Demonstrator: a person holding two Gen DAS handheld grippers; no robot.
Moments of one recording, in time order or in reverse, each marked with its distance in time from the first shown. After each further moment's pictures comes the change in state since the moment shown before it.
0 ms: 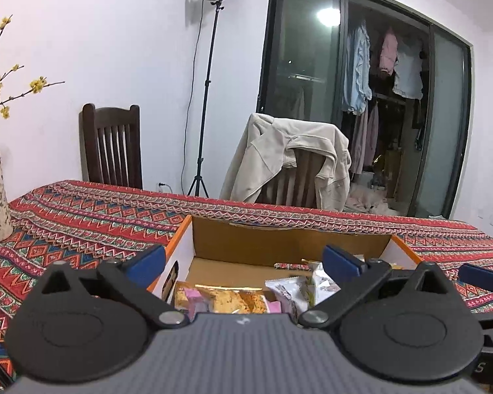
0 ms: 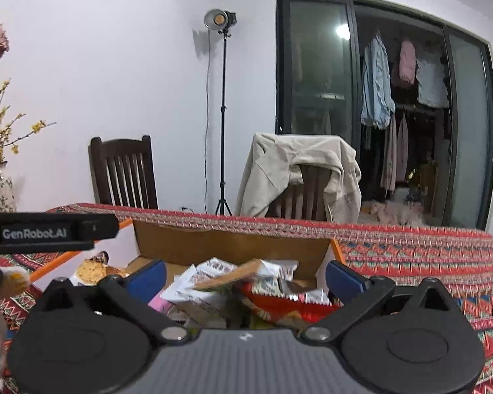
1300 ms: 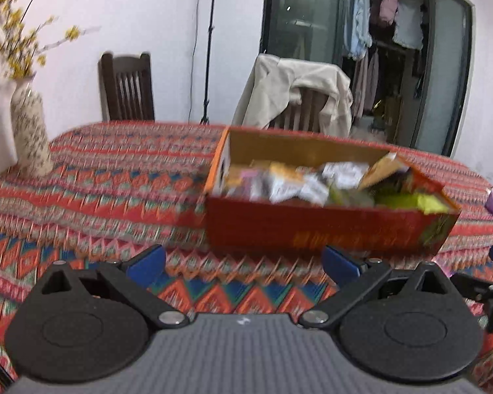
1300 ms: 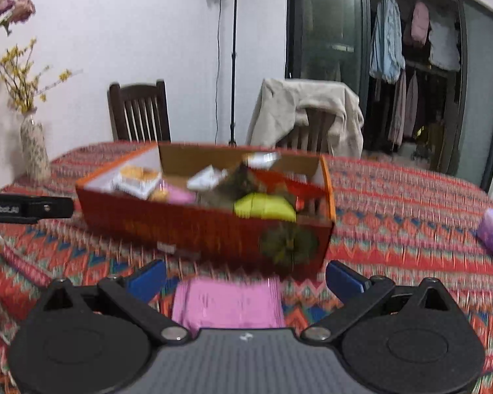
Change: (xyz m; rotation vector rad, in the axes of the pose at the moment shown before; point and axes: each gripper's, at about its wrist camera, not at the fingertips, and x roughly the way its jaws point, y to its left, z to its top) left arm -0.081 0.055 -0.057 0.030 0.229 0.004; right arm -0.097 -0.004 -0.056 -0.018 0.235 0.035
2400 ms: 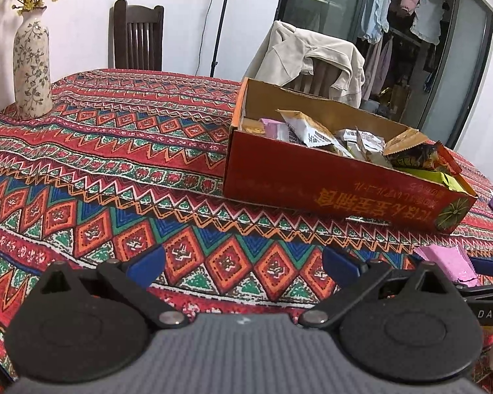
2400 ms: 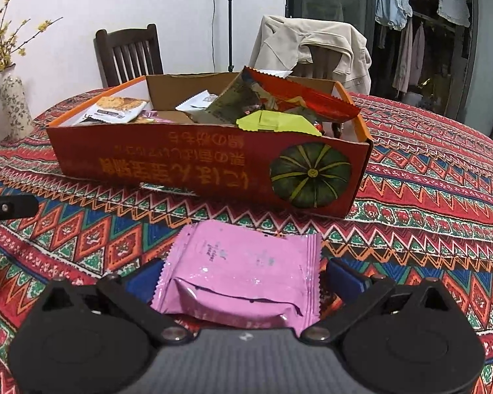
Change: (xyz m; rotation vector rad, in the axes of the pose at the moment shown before) left arm 0.023 0.022 -0.018 -0.097 0.117 -0.031; right arm 0.061 0.007 -0.011 0.014 0.185 0.010
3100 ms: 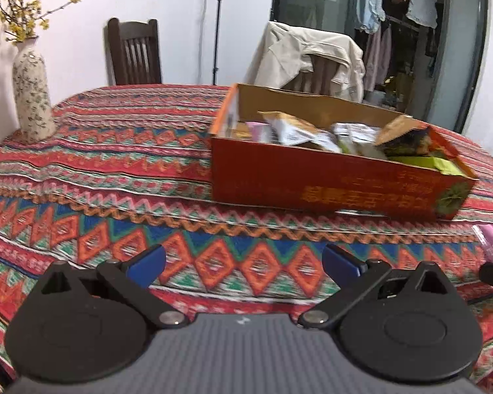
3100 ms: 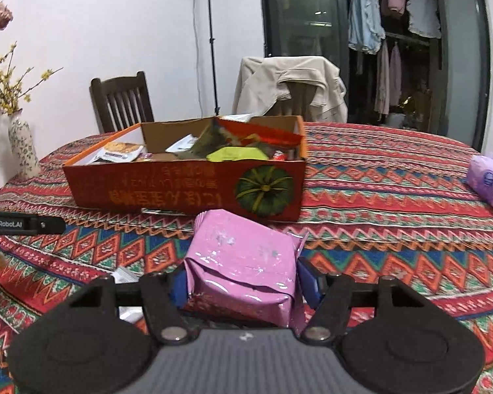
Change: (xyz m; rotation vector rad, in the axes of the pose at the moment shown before) left arm -0.011 -0.032 -0.002 0.079 -0.010 0.052; right arm -0.068 -0.030 -0.034 0.094 -0.167 -0.030
